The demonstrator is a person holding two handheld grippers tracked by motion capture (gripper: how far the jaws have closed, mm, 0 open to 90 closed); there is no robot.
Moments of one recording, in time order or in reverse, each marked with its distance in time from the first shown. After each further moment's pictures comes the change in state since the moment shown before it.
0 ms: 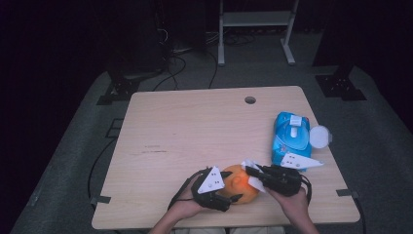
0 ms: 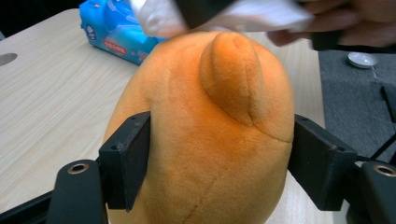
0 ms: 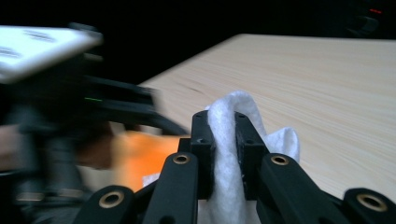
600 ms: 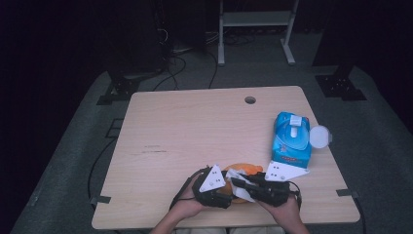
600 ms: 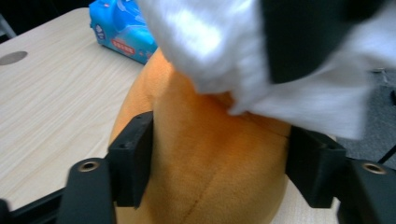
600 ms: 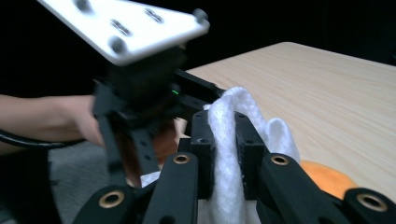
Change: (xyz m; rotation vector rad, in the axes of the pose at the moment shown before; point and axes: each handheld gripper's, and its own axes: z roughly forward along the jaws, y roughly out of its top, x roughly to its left) left arm 0.003 0.002 -0.001 -0.002 0.023 -0.032; right arm 0.031 0.003 0.014 0.044 0.049 -0.163
